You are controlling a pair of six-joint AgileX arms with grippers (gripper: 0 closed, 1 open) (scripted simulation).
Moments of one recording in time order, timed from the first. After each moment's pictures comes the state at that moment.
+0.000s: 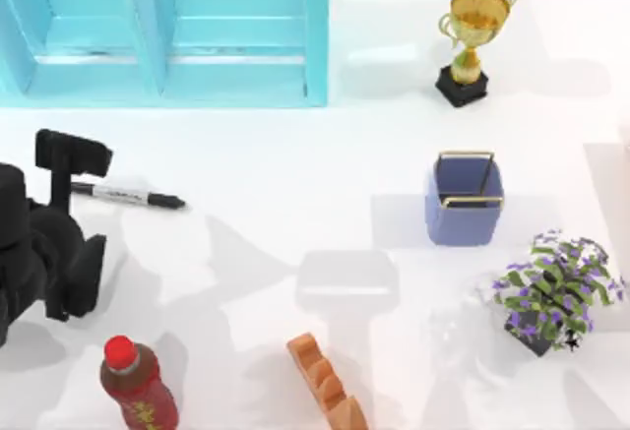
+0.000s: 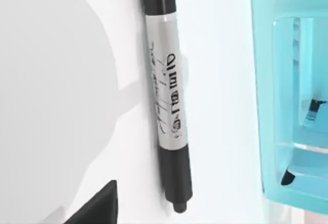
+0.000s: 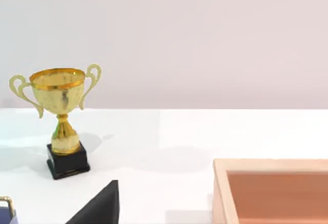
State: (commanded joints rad) left arm -0.16 1.56 0.35 0.68 0.06 -1.44; right arm 0.00 0.00 0.00 0.00 0.00 0.00
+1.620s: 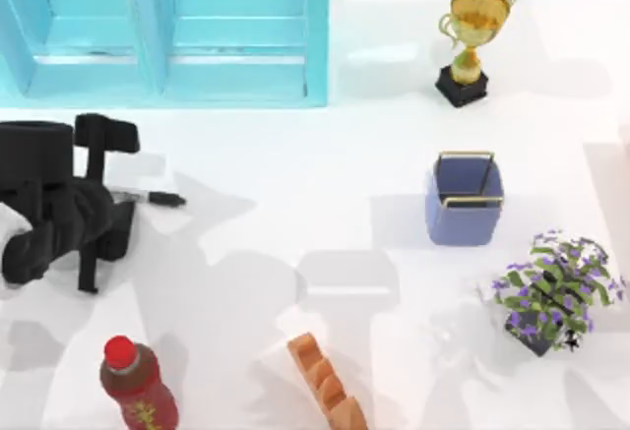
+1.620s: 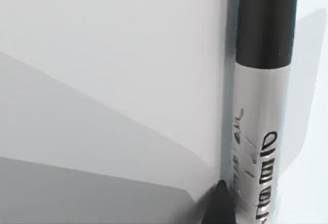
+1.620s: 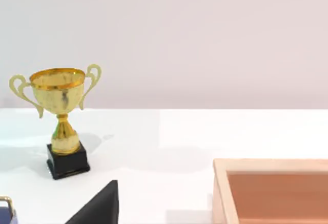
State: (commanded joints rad) left arm -0.16 2.11 0.64 0.88 0.06 -1.54; right arm 0.00 0.00 0.00 0.00 0.00 0.00
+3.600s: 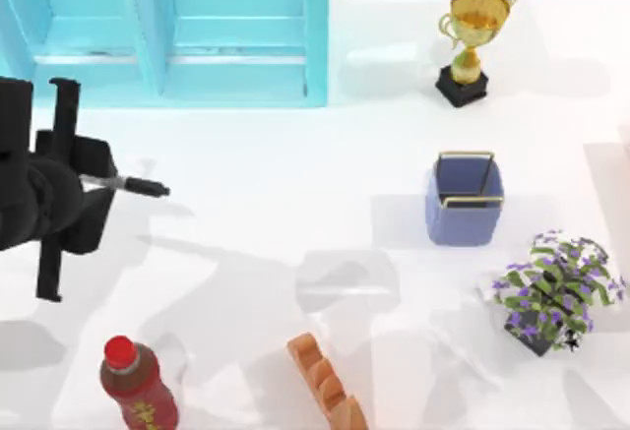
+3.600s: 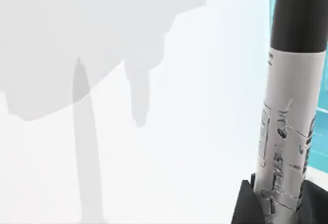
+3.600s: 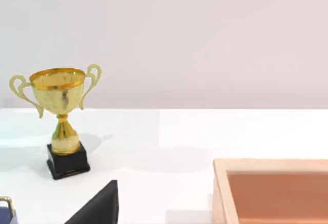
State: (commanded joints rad) left arm -0.24 1.29 0.63 -0.10 0.05 -1.54; right arm 0.00 0.00 0.00 0.00 0.00 0.00
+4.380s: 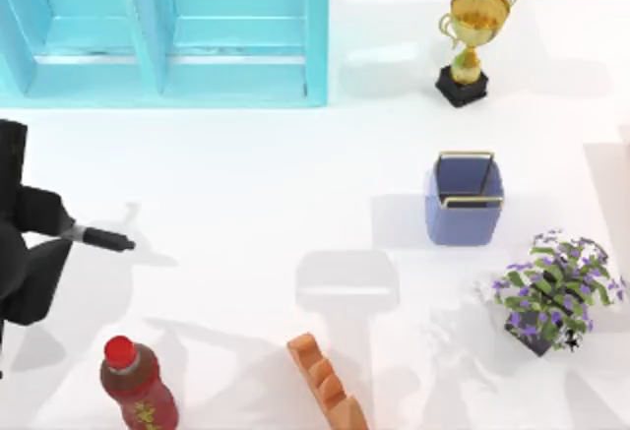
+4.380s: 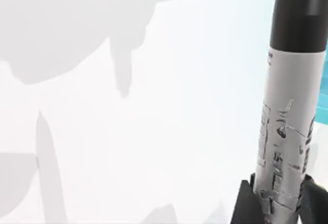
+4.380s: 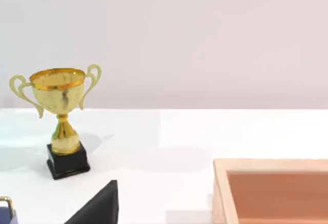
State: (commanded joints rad) left arm -0.29 0.86 0.59 -0.50 -0.01 -1.57; right arm 0.00 0.00 0.00 0.00 0.00 0.00
